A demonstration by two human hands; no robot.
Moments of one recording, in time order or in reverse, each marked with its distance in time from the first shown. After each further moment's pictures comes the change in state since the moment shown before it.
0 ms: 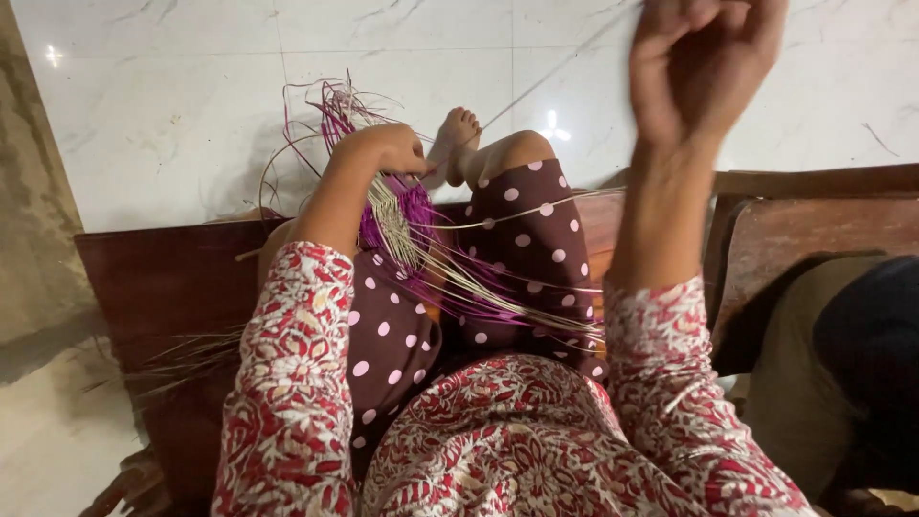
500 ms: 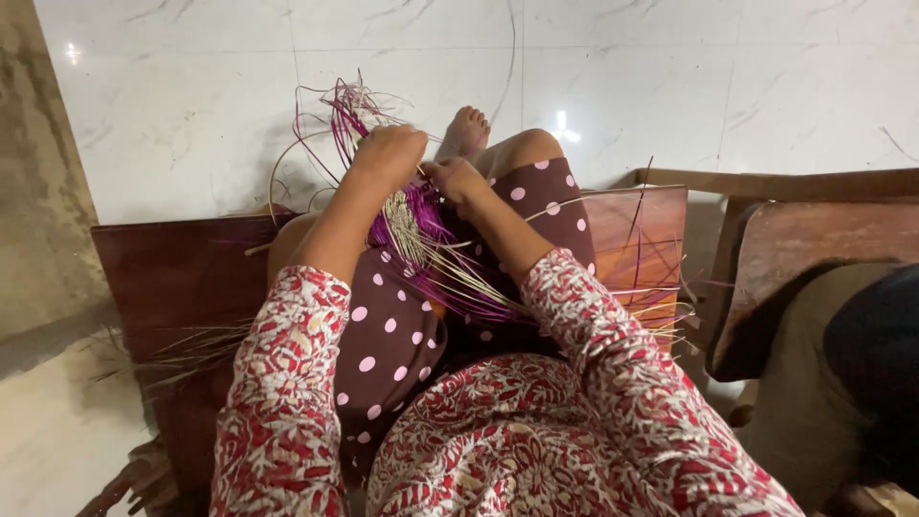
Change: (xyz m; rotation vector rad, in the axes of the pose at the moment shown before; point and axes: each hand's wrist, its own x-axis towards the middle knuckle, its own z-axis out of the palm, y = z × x) left_hand 0.051 -0.046 0.071 0.248 0.423 0.130; right_hand -0.019 0.290 -0.102 -1.498 0.022 0.506
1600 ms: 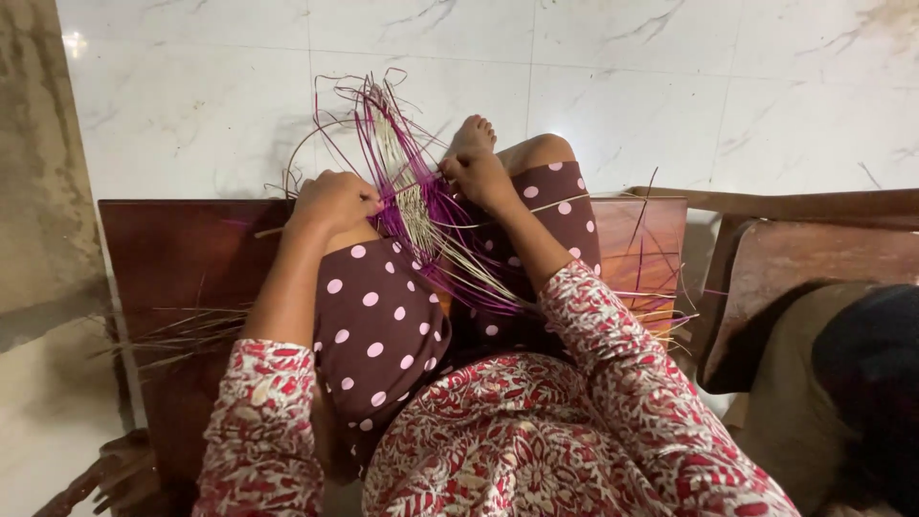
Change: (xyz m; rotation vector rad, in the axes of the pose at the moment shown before) left_hand -0.127 -0.037 -0.012 -0.178 -0.133 -0.395; right_hand -0.053 -0.028 -0.033 -0.153 -0.067 -0.262
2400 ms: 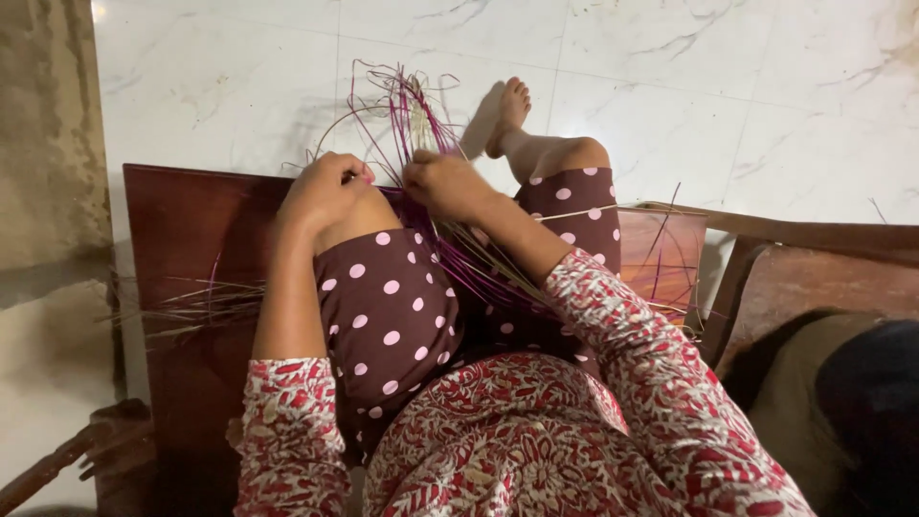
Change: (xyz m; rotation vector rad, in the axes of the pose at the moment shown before) left_hand -0.082 -0.018 -0.045 -0.509 0.171 -0.008; right_hand -0.017 -0.055 0.060 -0.673 -0.189 -0.865
